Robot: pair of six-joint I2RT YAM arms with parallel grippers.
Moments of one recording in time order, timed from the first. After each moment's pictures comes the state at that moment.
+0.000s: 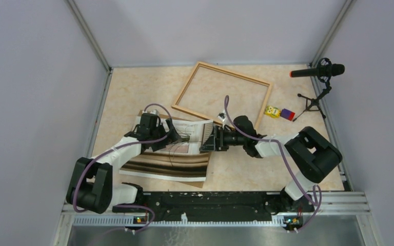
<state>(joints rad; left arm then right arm) -0.28 1.29 0.59 -0.20 0.19 -0.68 0.68 1.62 0.58 0.56 -0.65 0.86</state>
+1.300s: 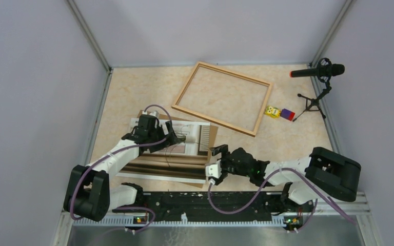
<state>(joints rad) -0.28 1.21 0.58 -0.27 0.19 -0.60 1.07 1.35 0.30 0.63 -0.11 -0.84</state>
